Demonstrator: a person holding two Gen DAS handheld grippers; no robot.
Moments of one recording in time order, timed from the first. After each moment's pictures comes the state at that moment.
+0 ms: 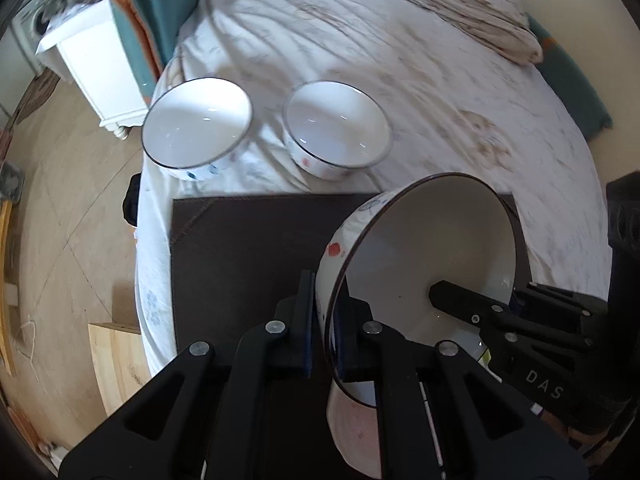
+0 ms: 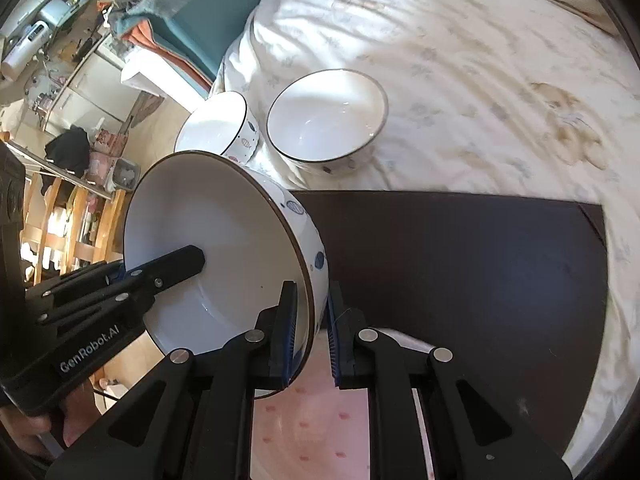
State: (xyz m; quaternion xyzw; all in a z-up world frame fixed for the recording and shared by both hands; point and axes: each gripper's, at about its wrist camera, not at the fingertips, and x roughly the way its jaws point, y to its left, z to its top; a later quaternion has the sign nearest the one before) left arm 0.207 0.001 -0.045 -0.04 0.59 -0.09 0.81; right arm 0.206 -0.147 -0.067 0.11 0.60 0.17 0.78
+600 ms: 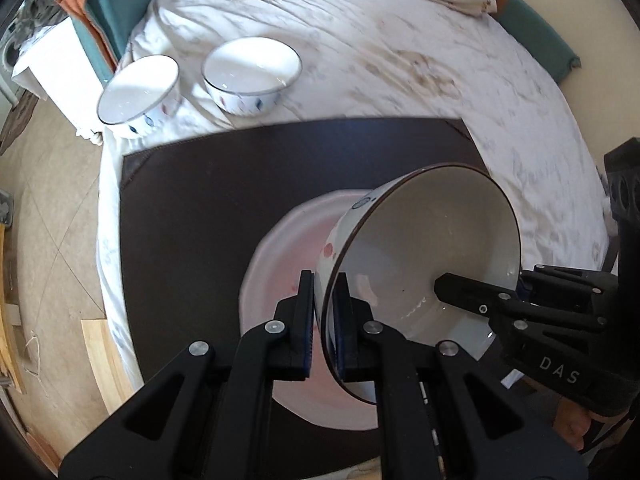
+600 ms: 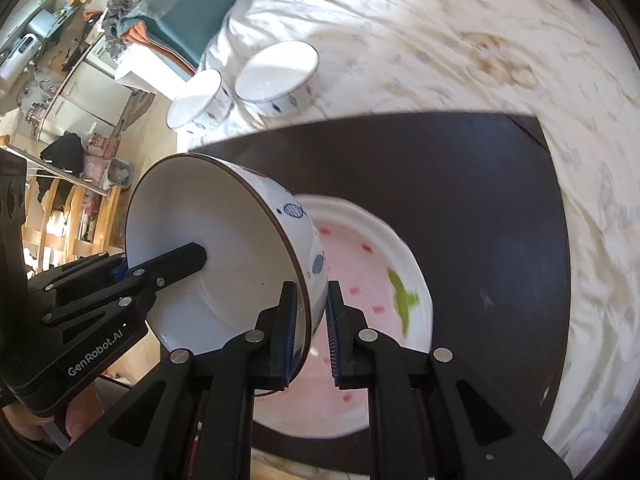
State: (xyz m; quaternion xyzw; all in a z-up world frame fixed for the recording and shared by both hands) left arm 0.128 -0.065 -0.053 0.00 0.60 -0.14 0.79; right arm 0.114 -0.207 -0.064 0.12 0.62 0.14 0.77
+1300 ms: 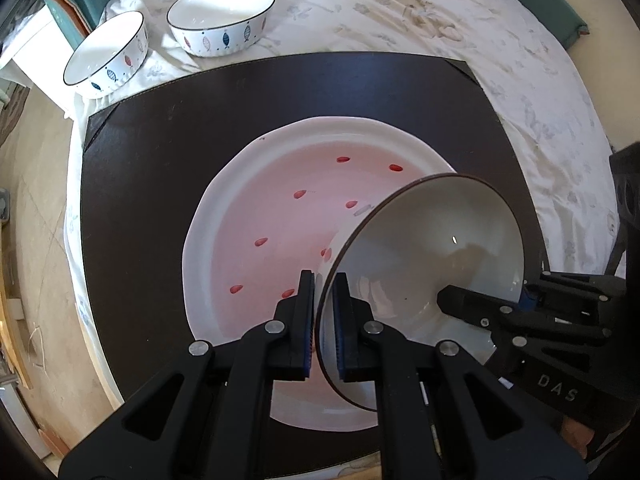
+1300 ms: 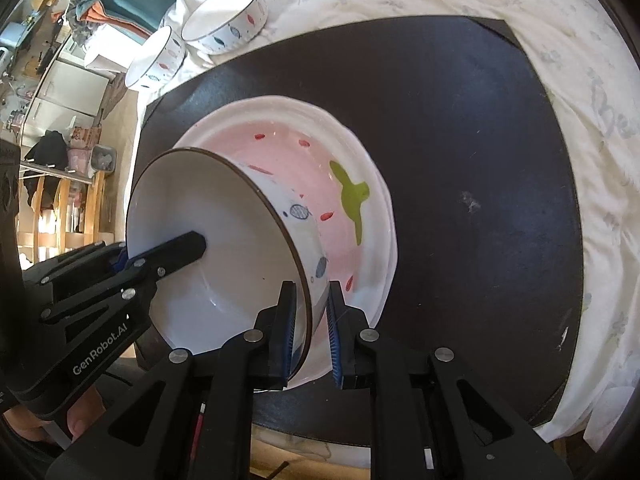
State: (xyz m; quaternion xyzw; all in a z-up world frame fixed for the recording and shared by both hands) left arm 0.116 -0.085 -0.099 0.02 0.64 -0.13 0.75; right arm 0.084 -0.229 -0.113 0.14 0.67 0.12 0.72
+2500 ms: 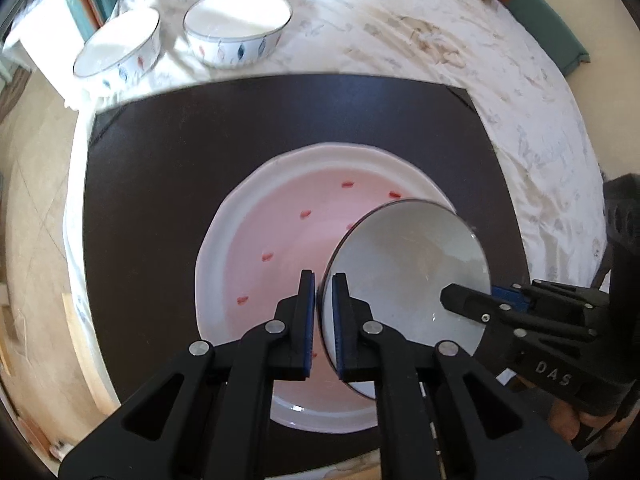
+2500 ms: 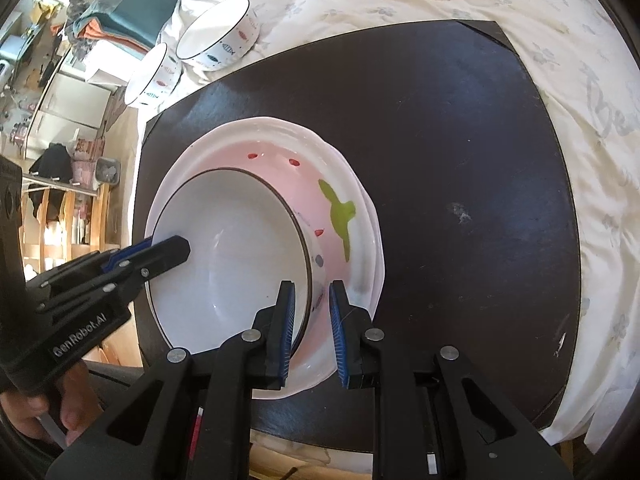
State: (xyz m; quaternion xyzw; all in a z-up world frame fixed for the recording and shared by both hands) left arm 0.125 -0.077 -0.083 -0.01 0.63 -0.13 0.77; right arm 0.087 -0.241 -0.102 0.15 0.65 0.11 0.74
